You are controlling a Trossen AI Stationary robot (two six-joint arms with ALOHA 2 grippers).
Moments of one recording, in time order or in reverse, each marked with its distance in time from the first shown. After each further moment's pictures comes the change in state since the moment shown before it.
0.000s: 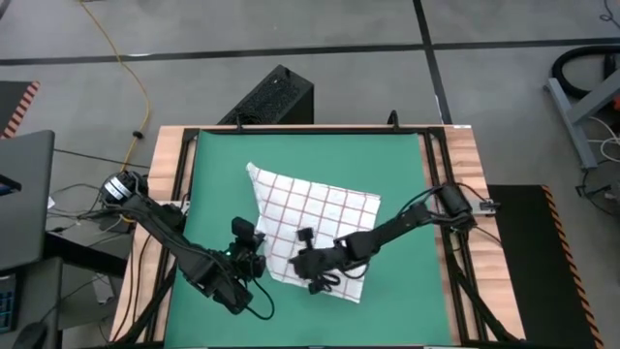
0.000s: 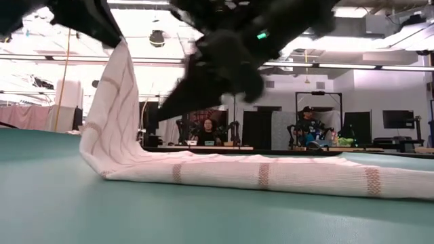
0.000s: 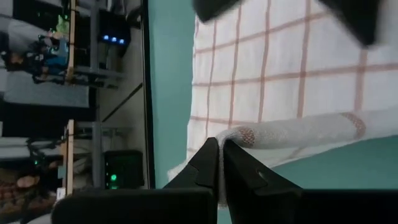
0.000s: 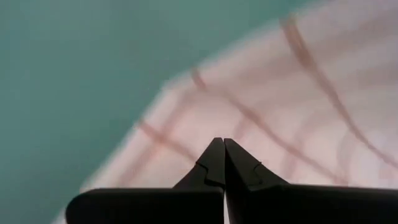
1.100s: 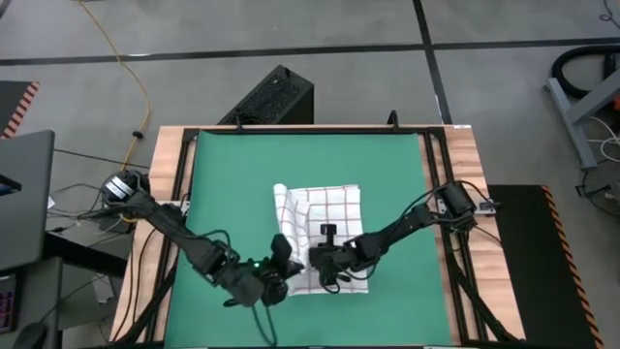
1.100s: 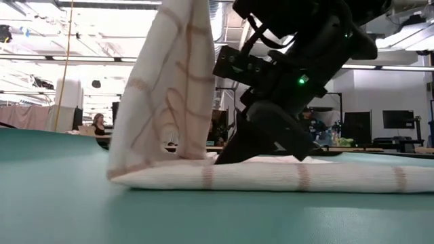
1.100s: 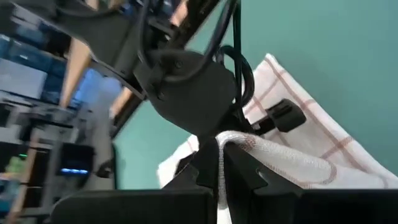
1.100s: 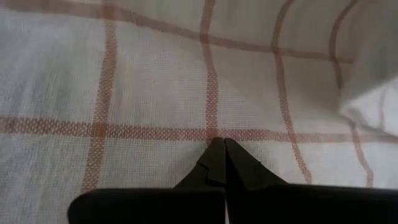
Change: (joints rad) left arm 0.089 0.000 0.008 0.814 0.291 0.744; right arm 0.010 -0.028 -0.177 -0.078 0.140 0.281
